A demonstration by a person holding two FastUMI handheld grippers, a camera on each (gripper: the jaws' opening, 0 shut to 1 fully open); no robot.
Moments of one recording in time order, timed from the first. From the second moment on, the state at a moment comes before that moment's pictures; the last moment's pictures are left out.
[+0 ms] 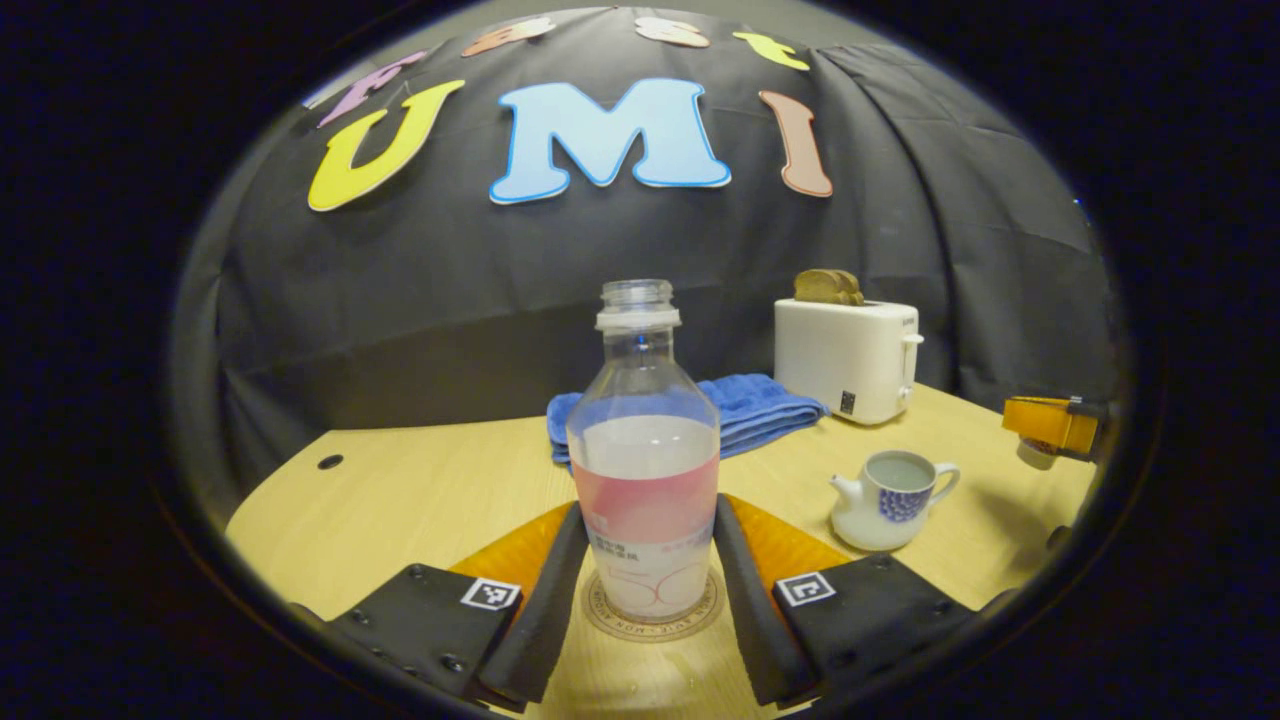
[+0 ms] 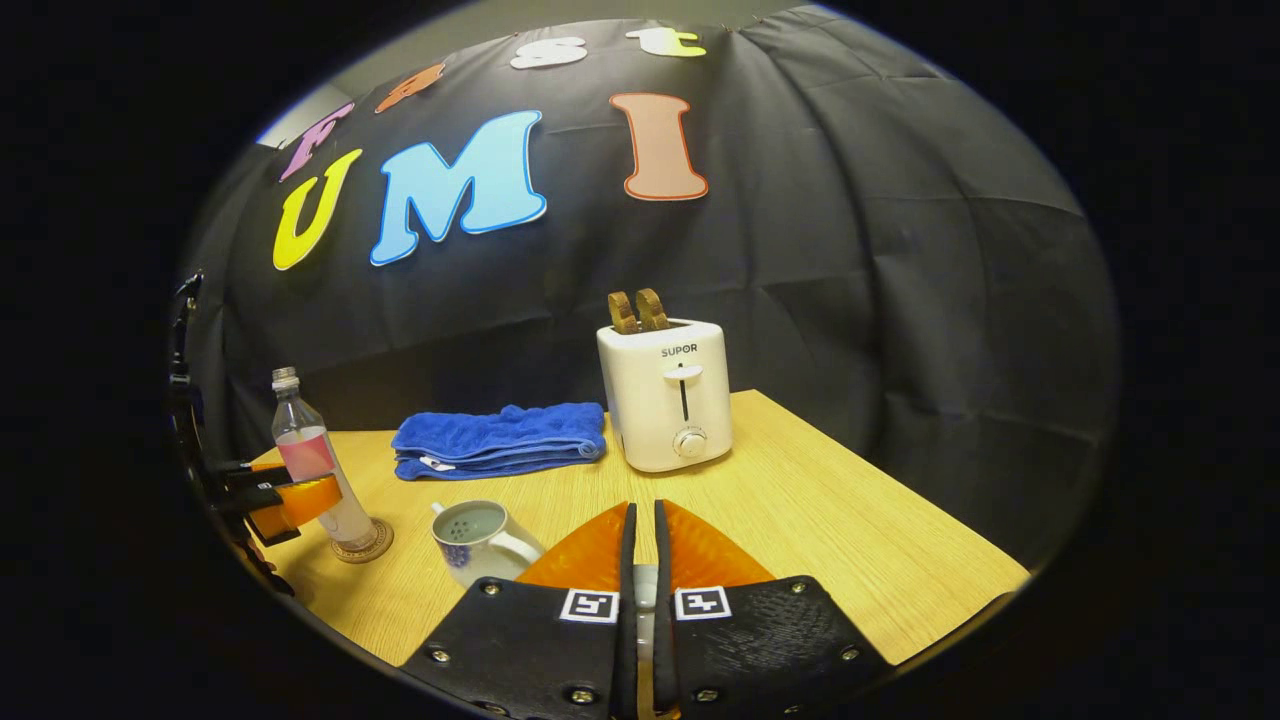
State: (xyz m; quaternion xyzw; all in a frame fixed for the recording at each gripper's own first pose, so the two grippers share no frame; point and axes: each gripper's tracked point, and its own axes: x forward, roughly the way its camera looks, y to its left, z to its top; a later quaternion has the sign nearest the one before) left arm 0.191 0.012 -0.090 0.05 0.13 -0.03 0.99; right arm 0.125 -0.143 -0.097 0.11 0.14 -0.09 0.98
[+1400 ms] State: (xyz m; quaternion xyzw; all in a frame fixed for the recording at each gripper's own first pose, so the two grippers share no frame) left arm 0.123 0.052 -0.071 -0.04 0.09 -0.04 0.99; right arm 0.198 -0.037 -0.049 0.07 0.12 0.00 0.99
